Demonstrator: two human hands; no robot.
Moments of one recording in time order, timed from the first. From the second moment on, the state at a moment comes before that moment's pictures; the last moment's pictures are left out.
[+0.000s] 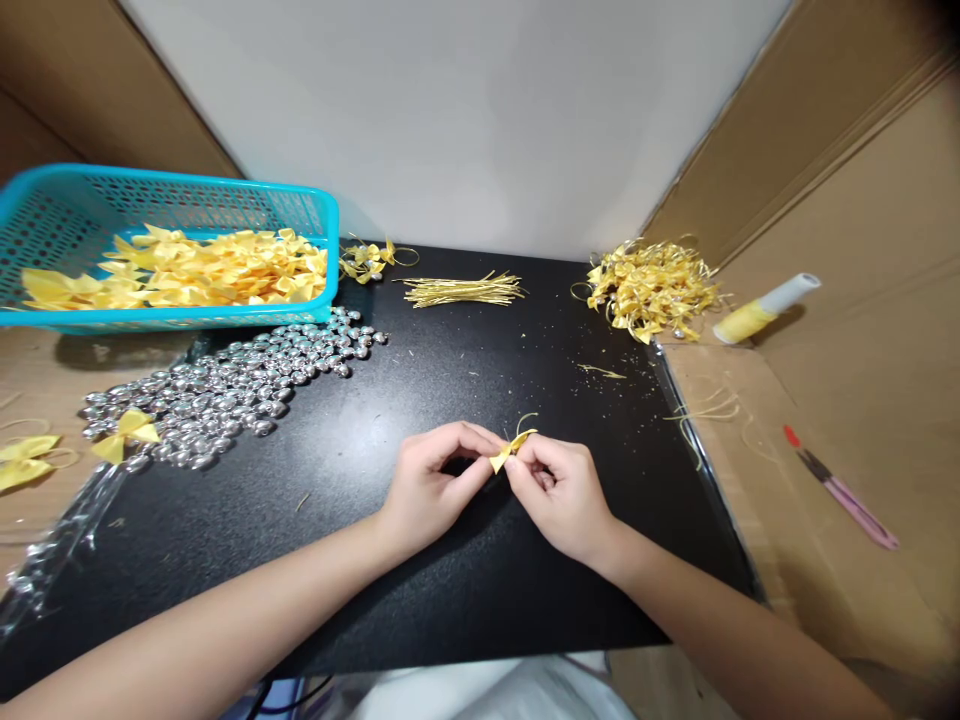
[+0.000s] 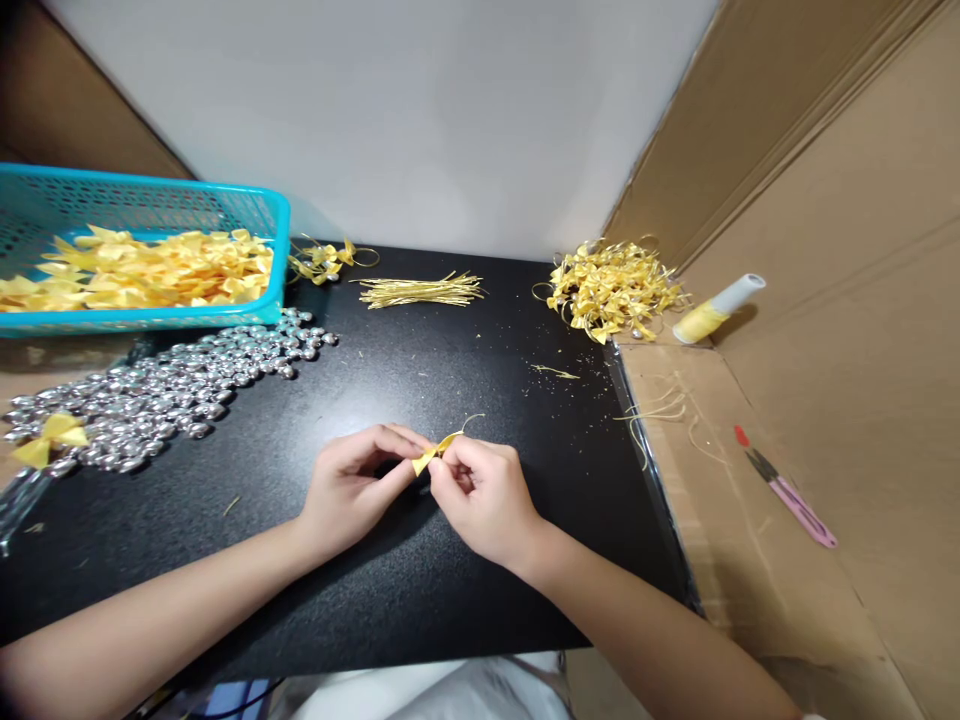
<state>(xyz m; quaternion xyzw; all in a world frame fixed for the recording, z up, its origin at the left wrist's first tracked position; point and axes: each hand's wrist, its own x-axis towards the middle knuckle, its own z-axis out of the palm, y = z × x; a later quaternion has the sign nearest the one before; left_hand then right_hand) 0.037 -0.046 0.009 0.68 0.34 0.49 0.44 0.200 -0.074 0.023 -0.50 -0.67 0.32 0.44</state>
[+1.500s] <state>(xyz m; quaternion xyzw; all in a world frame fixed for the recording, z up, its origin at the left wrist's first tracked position) 0.033 -0.038 0.017 0.76 0.32 0.49 0.30 0.220 -0.061 0.030 -0.51 -0.63 0.32 0.49</state>
